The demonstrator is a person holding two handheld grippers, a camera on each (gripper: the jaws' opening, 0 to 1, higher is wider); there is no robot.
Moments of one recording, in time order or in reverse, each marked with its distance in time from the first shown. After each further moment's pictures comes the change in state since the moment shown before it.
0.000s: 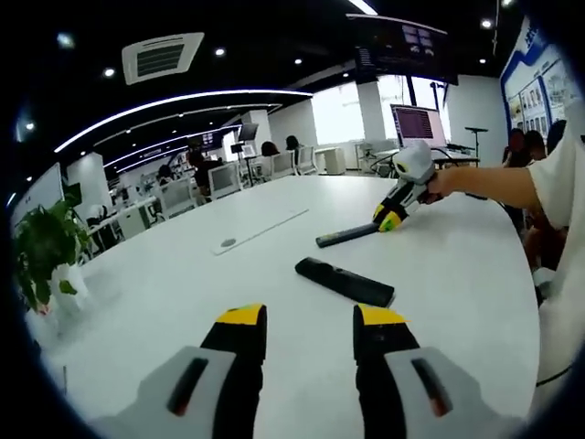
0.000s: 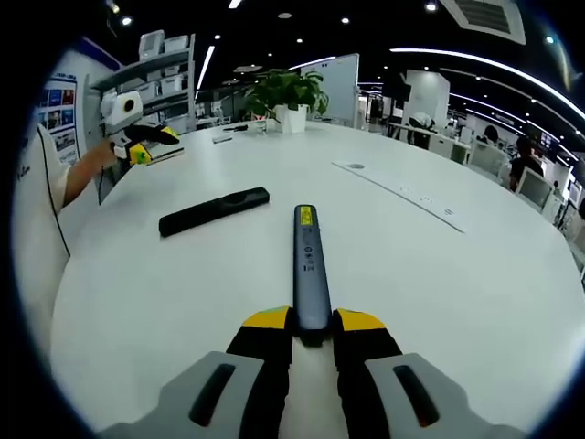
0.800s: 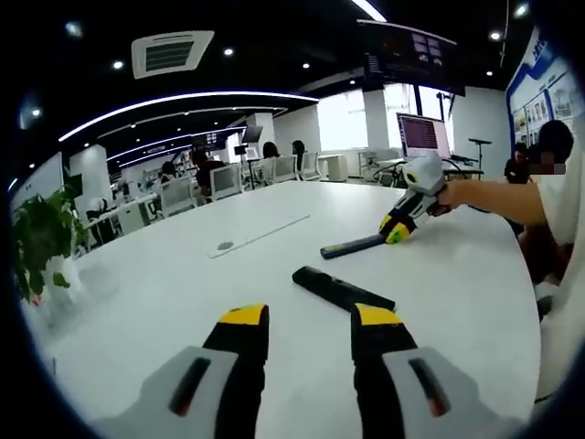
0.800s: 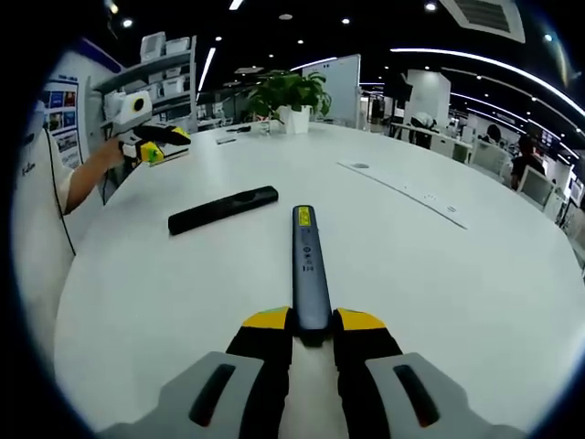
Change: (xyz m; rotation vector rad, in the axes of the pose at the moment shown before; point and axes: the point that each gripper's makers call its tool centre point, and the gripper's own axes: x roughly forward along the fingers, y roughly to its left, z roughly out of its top) left arm 0.013 -0.001 0.006 -0.036 -0.033 -0.001; right arm -0.006 0.021 -0.002 0.006 -0.004 0.012
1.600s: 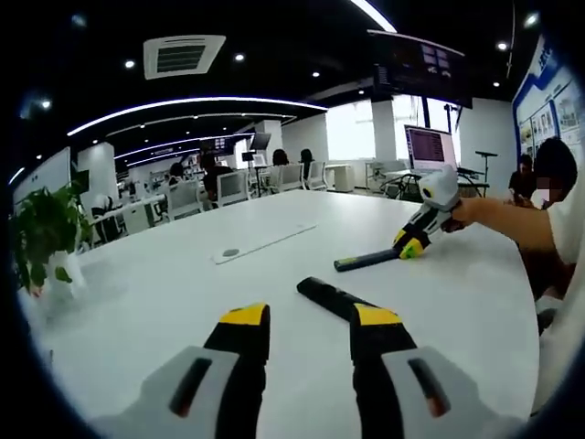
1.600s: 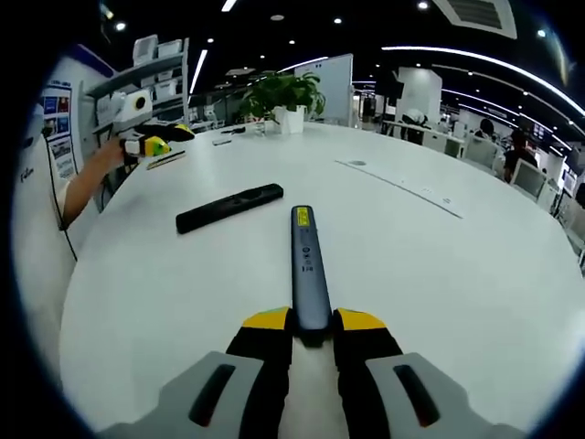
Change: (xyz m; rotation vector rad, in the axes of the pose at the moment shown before) left arm -0.002 0.003 0.010 -0.034 -0.052 0.021; right arm -0.008 0.008 -0.008 0.045 0.006 -0.046
